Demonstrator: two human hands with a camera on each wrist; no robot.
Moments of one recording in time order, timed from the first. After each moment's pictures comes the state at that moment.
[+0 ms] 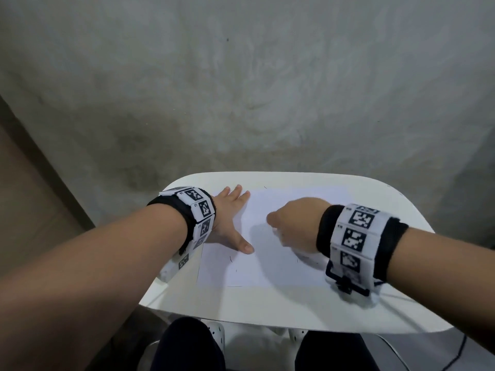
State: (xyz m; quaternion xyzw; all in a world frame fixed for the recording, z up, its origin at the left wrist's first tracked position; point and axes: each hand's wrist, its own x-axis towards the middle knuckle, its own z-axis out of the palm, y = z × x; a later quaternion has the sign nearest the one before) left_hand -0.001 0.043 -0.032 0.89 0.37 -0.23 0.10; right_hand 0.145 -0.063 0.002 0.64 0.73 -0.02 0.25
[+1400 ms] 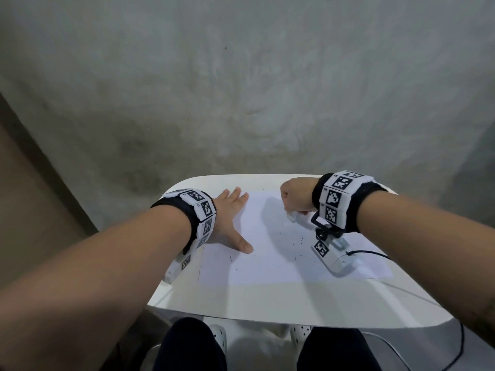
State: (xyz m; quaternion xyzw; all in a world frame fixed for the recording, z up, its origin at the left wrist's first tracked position) left_hand -0.002 0.040 -0.034 0.89 0.38 -0.21 0.10; right_hand 0.163 -0.030 0.027 0.74 0.63 -0.15 0.18
